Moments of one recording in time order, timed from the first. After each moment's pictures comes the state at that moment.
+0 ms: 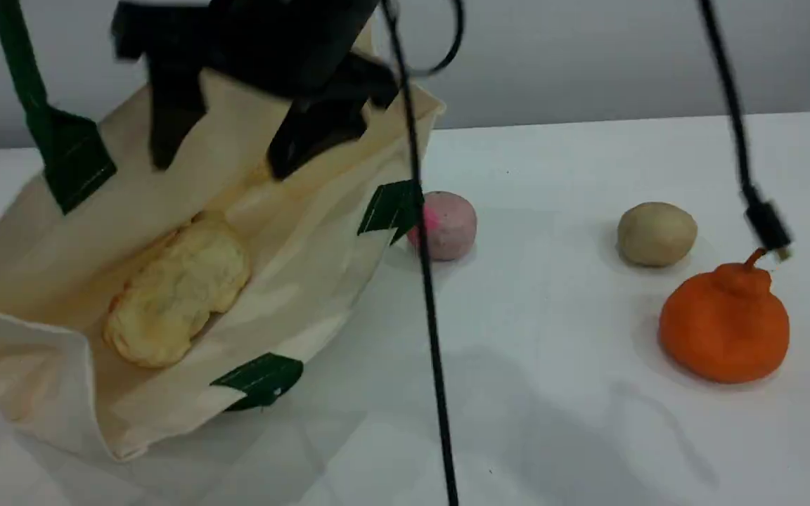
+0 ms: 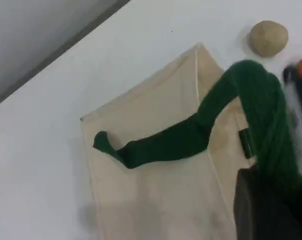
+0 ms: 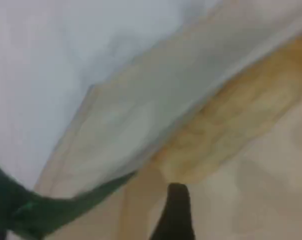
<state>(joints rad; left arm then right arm) -0.06 1.61 -1.73 -0.52 1.22 0.75 0.73 2.06 -1.63 0.51 0.67 -0.03</state>
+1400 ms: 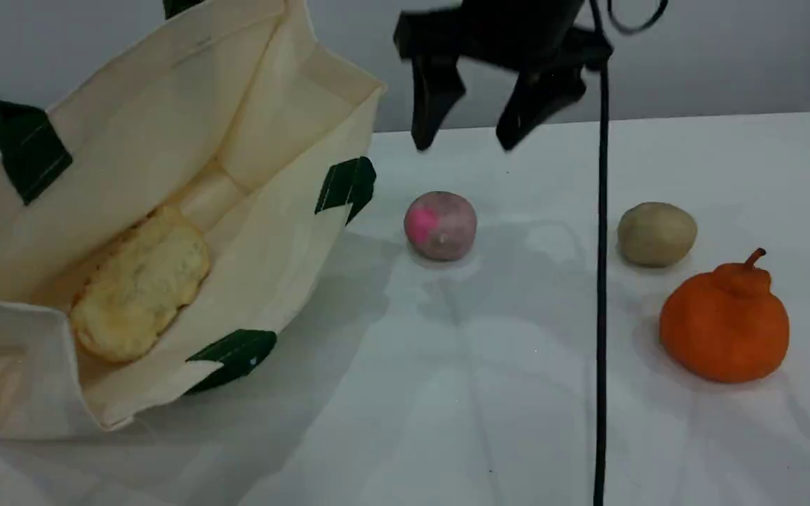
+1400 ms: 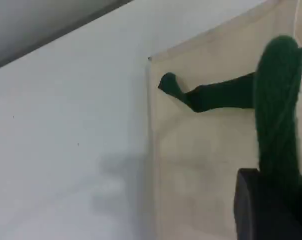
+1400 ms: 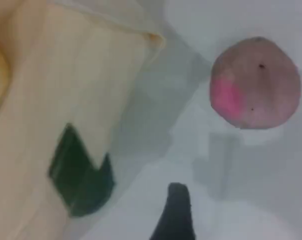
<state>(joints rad) 0.06 1.61 -1.73 -0.29 1.22 0.59 0.47 2.12 -1.63 0.31 0.79 -0.02</state>
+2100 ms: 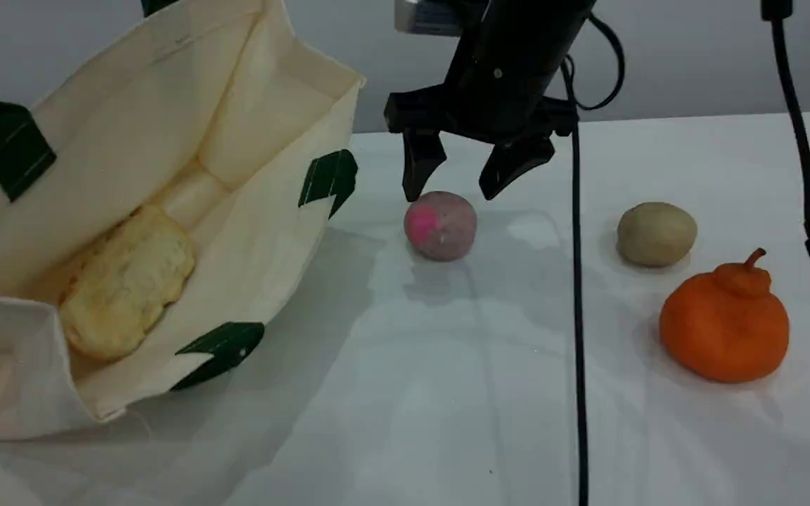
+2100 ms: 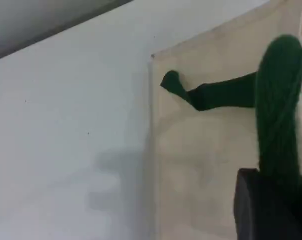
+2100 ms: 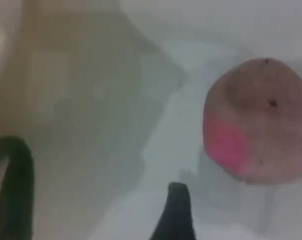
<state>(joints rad) 0.10 1.61 -1.73 -0.29 1.22 0.56 0.47 2.30 -1.72 0.31 0.70 -0.02</state>
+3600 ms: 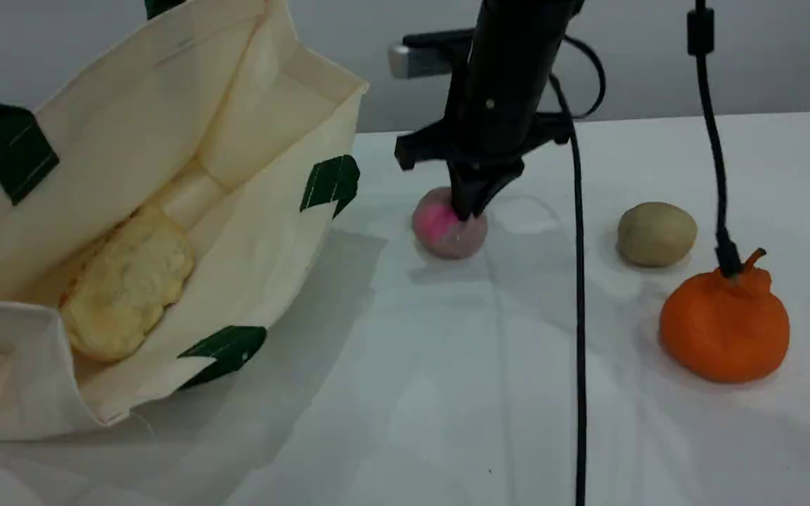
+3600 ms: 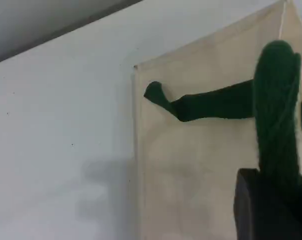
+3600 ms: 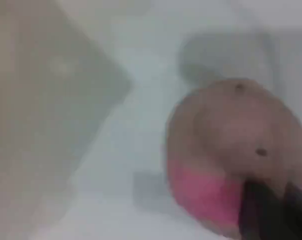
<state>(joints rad) 0.10 1.61 -1.73 -0.35 1.22 0.57 0.47 2.46 -1.96 0.11 0.85 0.05</state>
